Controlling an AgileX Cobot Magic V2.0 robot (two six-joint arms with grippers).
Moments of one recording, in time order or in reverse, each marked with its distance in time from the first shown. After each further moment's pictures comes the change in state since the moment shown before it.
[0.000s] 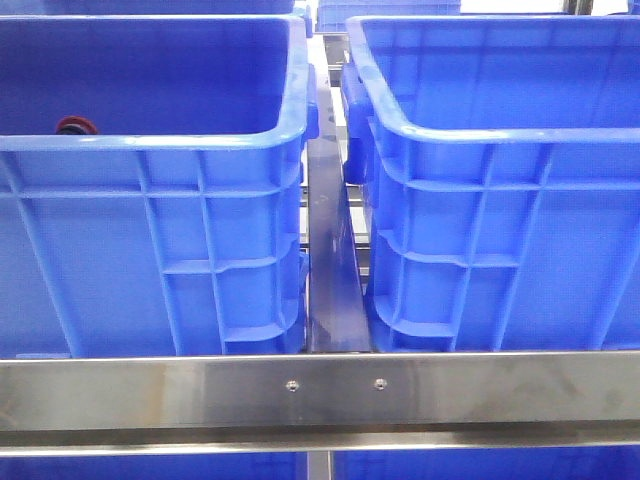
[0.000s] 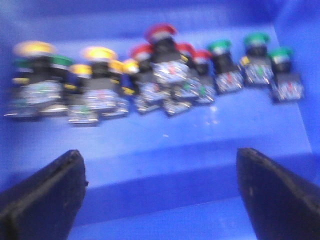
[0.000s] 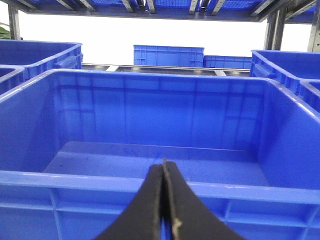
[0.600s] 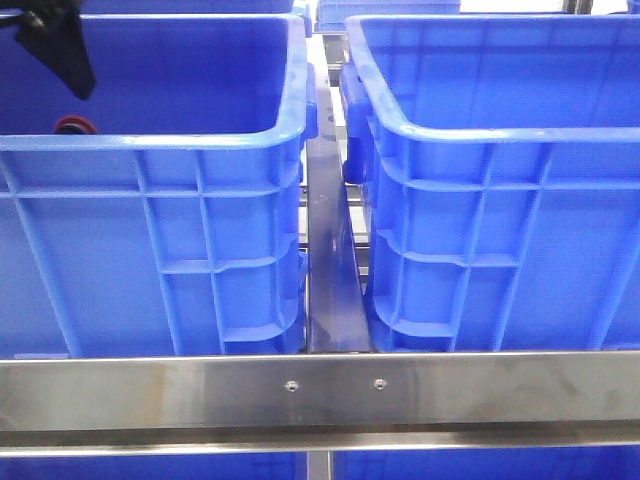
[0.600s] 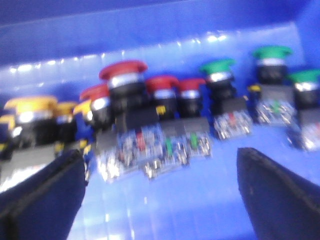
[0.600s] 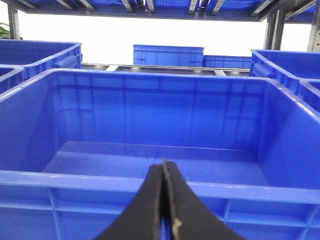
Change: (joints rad) left arm -0.106 0.478 -0.275 0.101 -0.082 -0.130; right arm 0.000 0.000 0.000 0.000 0.000 0.000
